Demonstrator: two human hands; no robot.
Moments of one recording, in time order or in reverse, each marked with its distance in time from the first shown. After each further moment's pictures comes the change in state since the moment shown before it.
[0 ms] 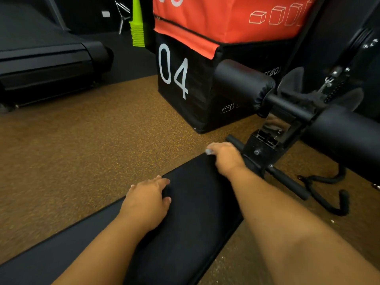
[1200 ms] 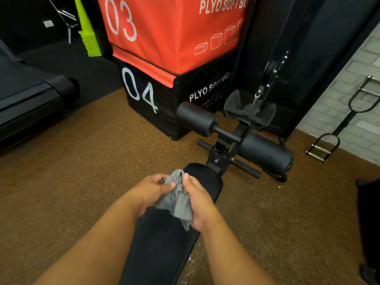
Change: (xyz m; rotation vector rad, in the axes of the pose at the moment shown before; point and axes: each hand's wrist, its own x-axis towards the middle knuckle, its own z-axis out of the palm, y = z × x) left_hand -0.042 0.088 -0.209 -0.996 -0.497 -0.187; right_hand -0.199 -0.171 -0.176 1.787 -0.068 0.540
